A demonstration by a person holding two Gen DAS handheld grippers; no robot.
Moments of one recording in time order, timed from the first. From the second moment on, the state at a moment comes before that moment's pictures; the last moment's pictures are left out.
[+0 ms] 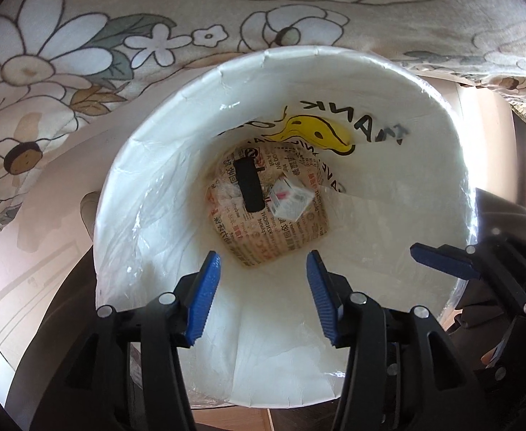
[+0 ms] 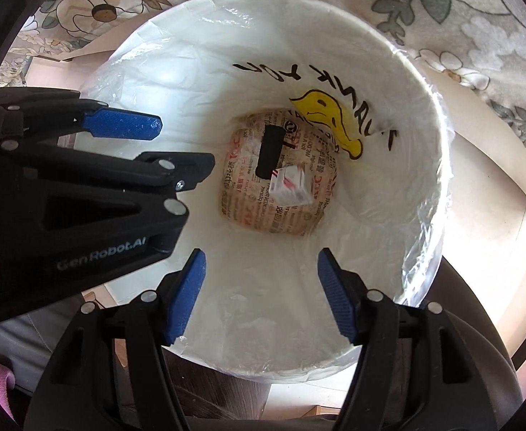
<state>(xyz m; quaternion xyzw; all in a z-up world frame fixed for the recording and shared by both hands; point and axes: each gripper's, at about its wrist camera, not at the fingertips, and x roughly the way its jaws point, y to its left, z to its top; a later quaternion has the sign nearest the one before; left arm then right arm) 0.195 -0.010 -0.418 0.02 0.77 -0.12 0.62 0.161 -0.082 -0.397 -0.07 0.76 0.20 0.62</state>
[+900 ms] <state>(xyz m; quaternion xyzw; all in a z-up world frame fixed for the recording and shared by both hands) 0.149 0.005 -0.173 0.04 0.58 -0.12 0.81 0.137 -0.133 -0.218 -0.09 0.63 0.19 0.75</state>
